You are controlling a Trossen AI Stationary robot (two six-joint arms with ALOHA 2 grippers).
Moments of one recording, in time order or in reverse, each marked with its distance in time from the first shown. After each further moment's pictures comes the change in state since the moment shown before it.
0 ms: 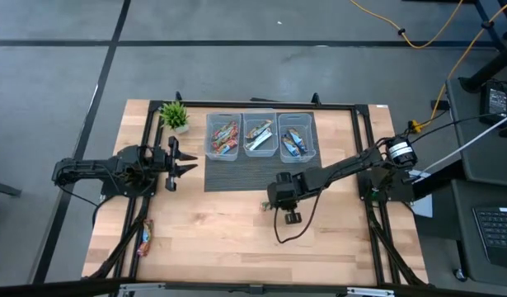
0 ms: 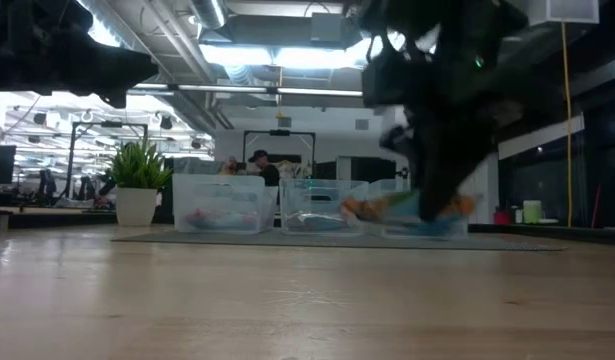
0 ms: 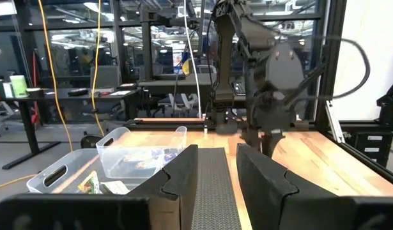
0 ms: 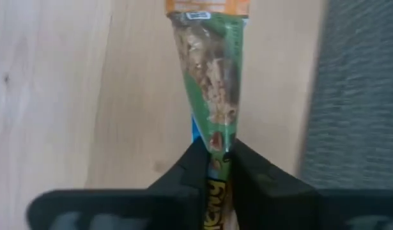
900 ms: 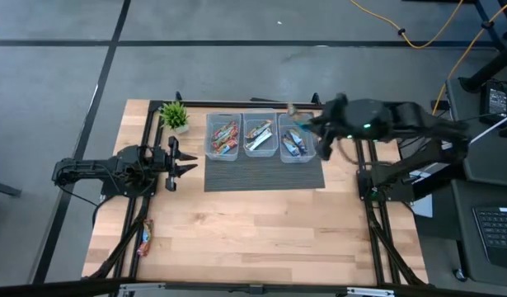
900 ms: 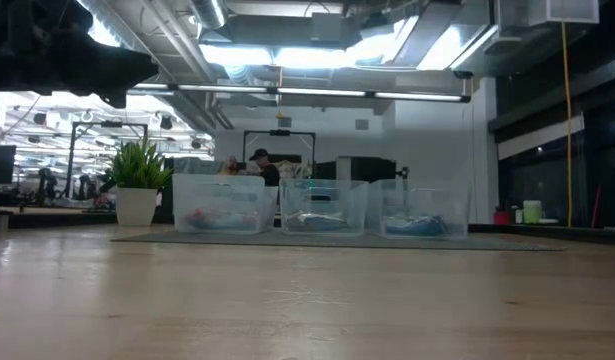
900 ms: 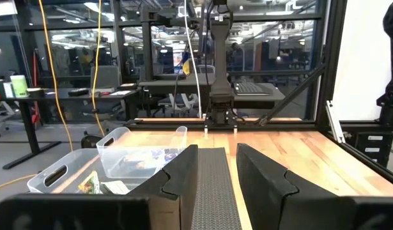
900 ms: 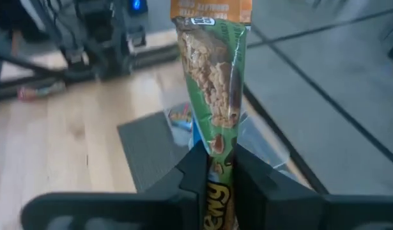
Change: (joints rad) left arm 0.000 0.000 0.000 0.000 -0.001 0.000; right arm -0.180 -0.531 0.539 -0.424 0.386 0.184
